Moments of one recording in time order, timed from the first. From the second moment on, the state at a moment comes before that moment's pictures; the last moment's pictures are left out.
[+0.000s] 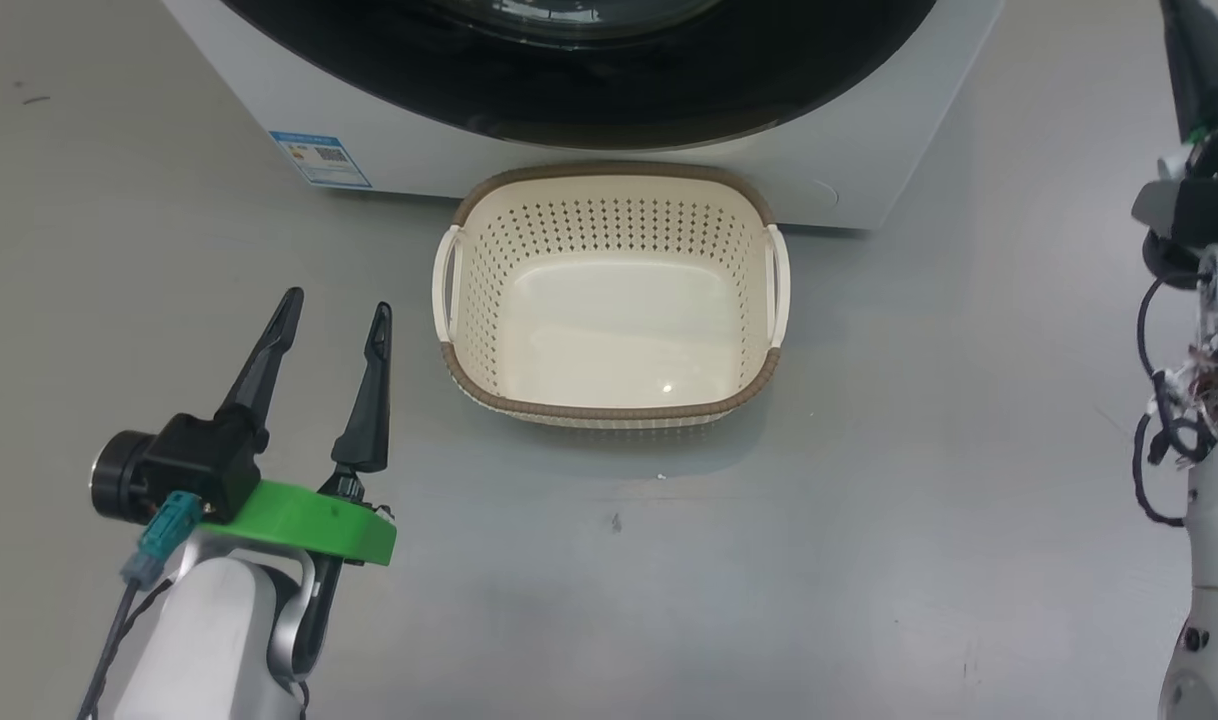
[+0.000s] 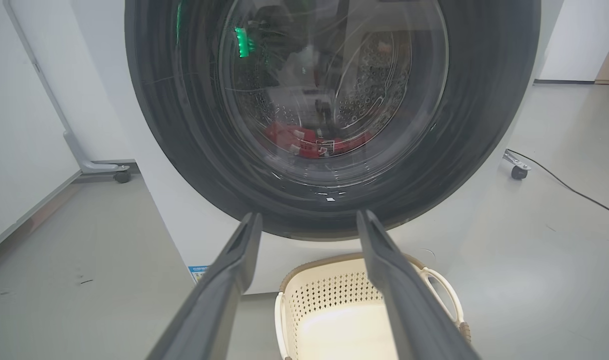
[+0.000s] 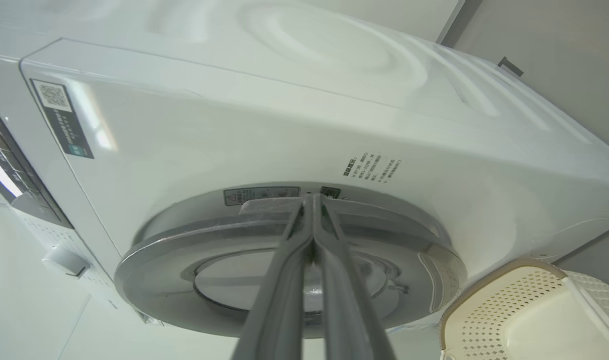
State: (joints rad) left arm -0.28 0.09 -0.22 0.18 -0.33 -0.06 -0.25; right arm -0.70 -0.14 -0.12 0.33 1.41 0.01 0.26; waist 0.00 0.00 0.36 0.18
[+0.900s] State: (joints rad) left arm -0.35 0.05 -0.25 0.18 -0.29 -0.10 -0.25; right arm -1.03 -0.26 -0.06 0.45 1.42 -0.09 0.48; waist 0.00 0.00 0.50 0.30
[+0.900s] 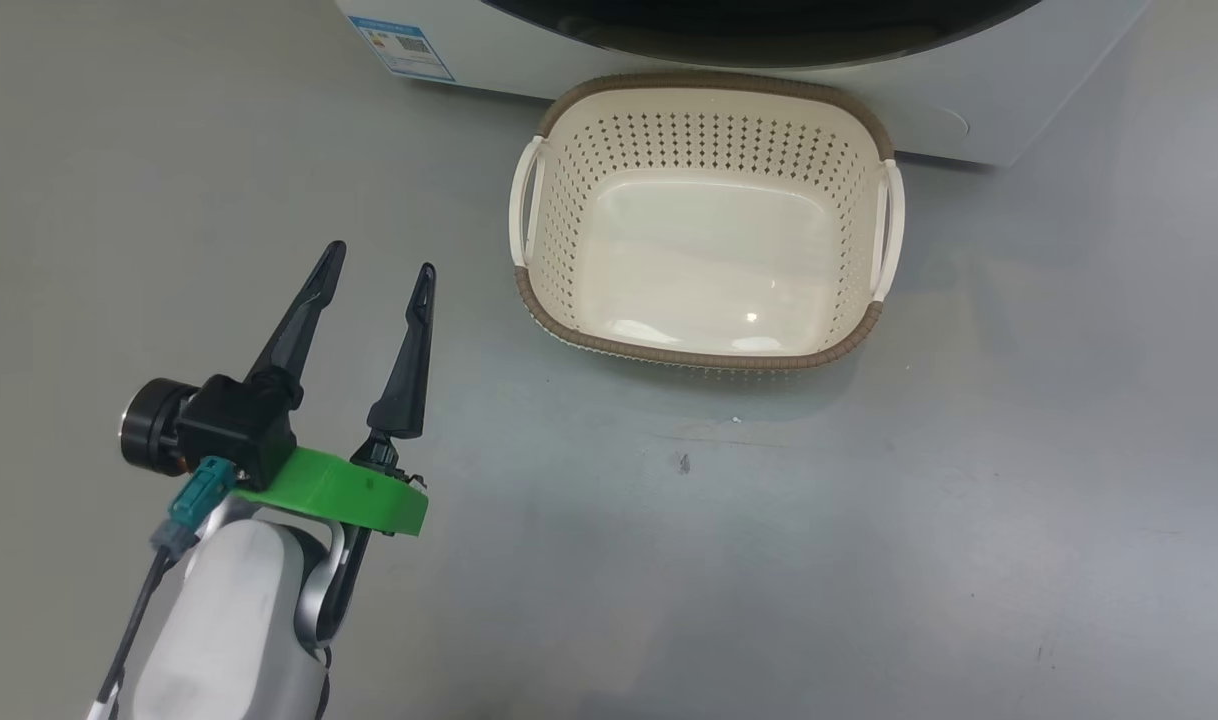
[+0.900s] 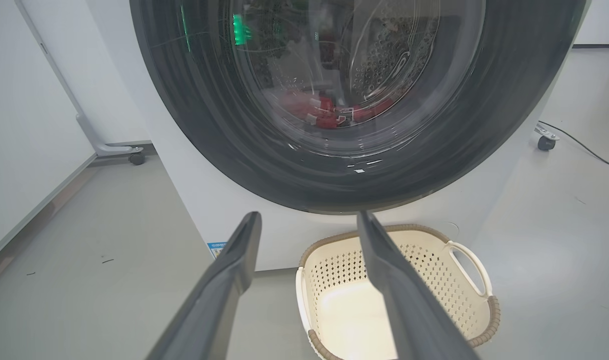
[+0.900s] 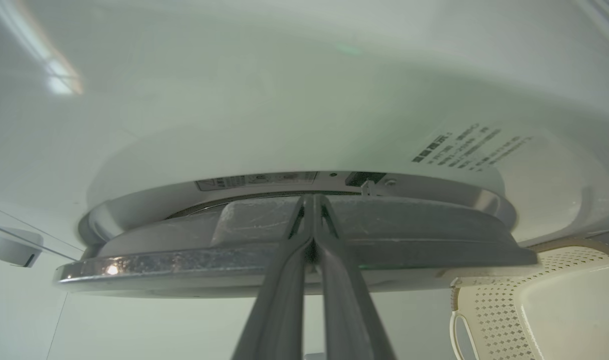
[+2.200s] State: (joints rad) left arm -0.38 0.04 -0.24 0.19 -0.27 -0.12 -0.25; right arm -1.18 -0.31 -0.03 0.57 1.50 -0.12 0.70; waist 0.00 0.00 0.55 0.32
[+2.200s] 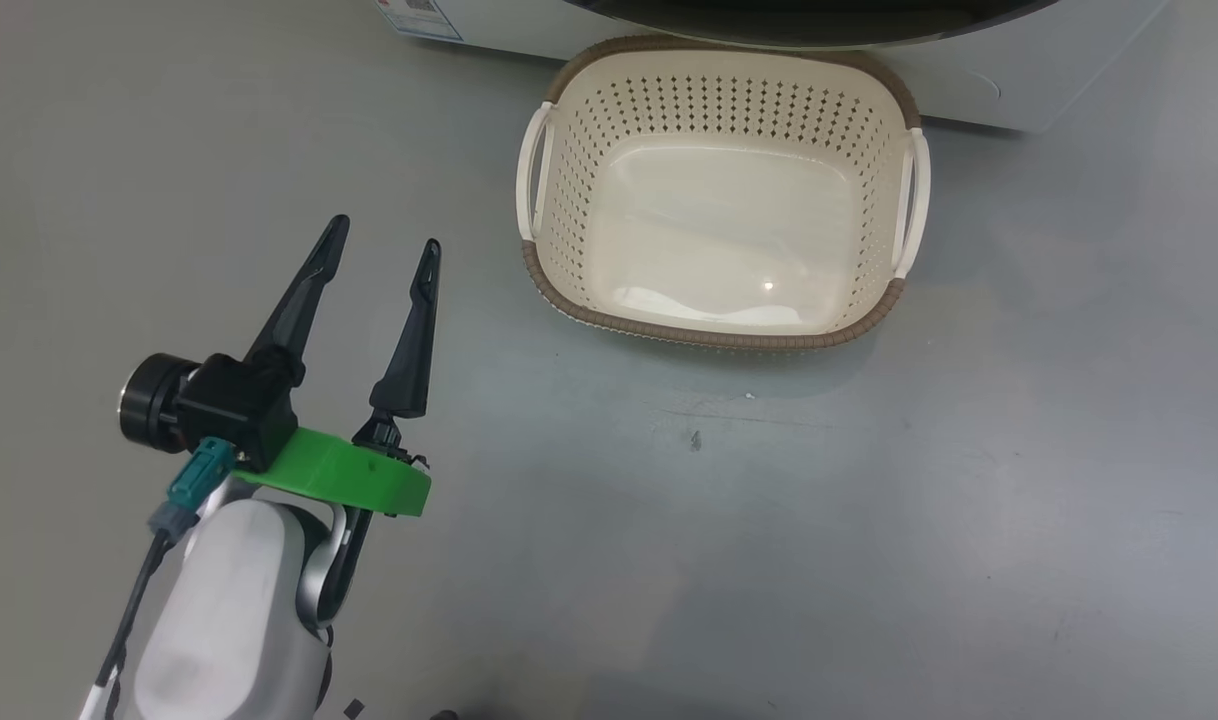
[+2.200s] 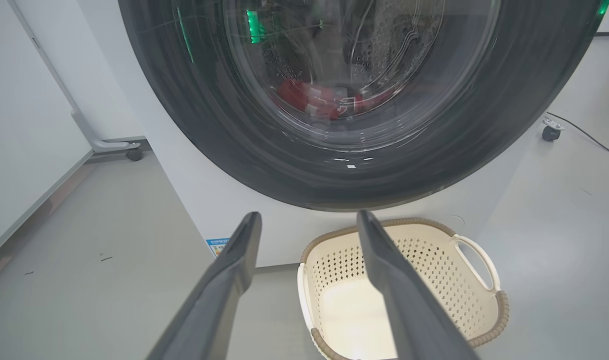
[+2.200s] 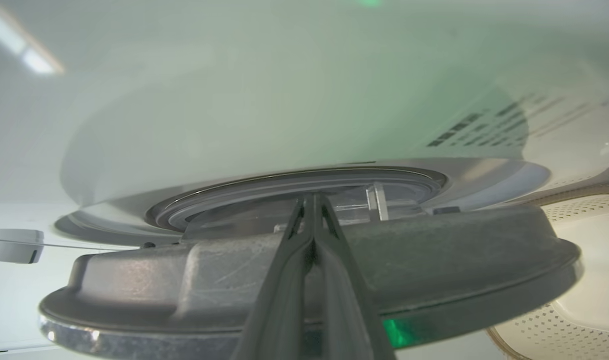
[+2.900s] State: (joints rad) left arm -0.38 0.03 -0.21 0.21 -0.24 -0.12 -0.25; right arm -1.08 -0.28 0.01 0.56 1.54 -0.06 0.82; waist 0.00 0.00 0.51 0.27
